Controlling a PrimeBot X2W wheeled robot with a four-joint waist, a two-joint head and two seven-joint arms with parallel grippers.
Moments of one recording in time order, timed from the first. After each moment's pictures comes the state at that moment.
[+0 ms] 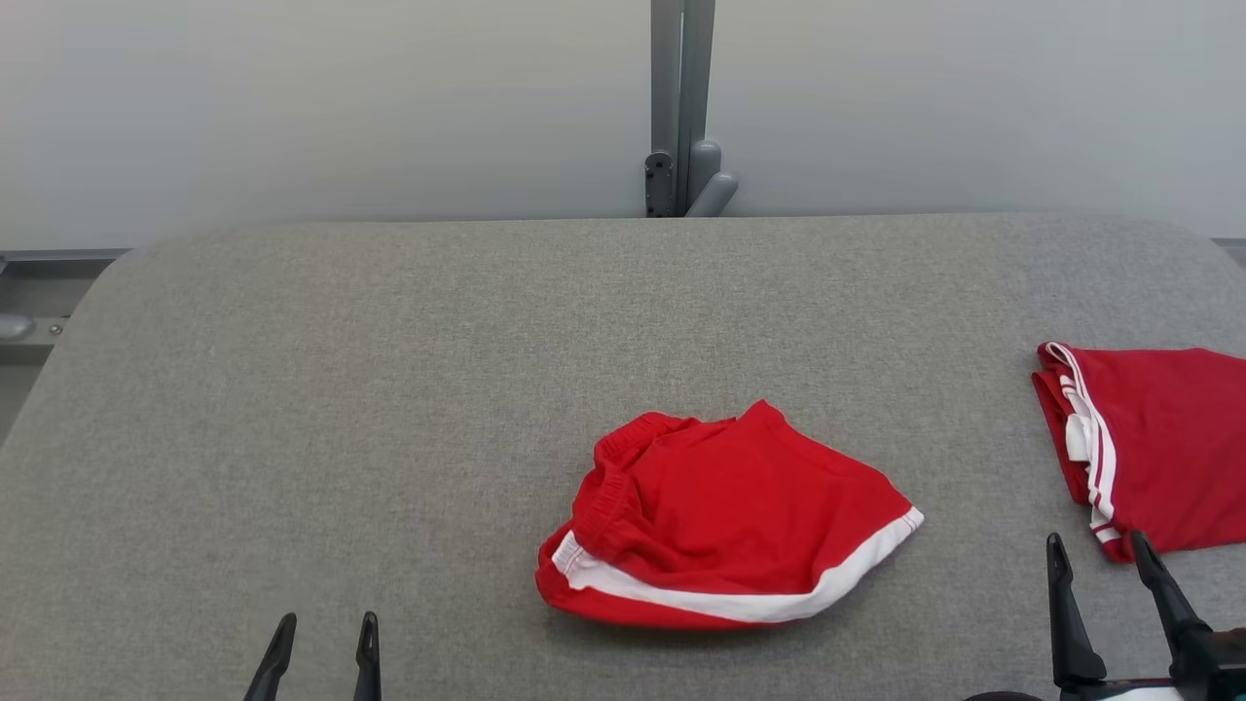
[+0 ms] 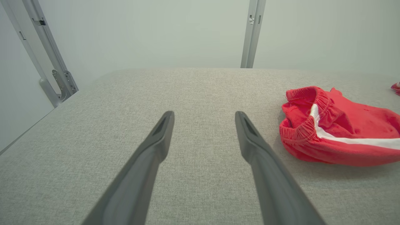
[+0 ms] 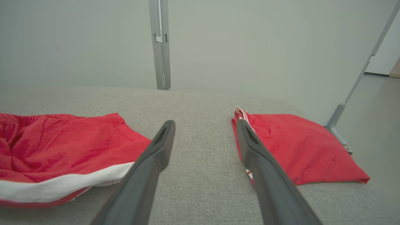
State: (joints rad) left arm 0.29 0.09 -0.05 0.04 -0.14 -0.08 -0.26; right arm 0.23 -0.05 -0.17 0.00 0.01 0.13 -0.26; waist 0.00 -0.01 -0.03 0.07
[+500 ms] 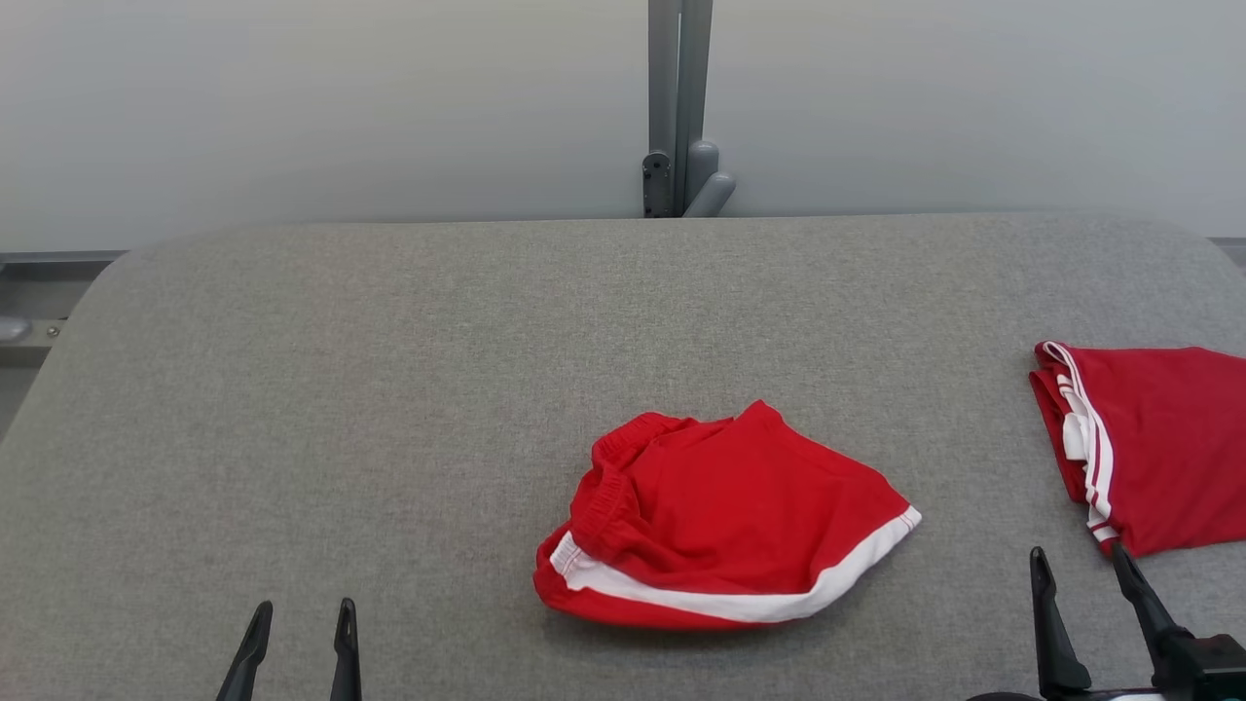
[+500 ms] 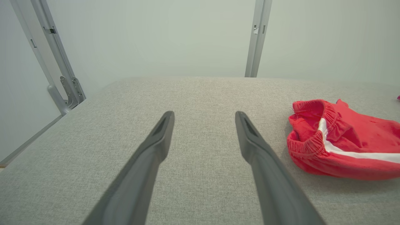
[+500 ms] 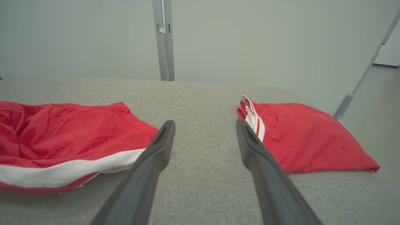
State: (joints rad) left arm 0.28 0.05 0.02 0.01 -0.11 -0.12 -0.26; right arm 0.24 -0.05 -0.14 0.03 0.02 0.13 -0.26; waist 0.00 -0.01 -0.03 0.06
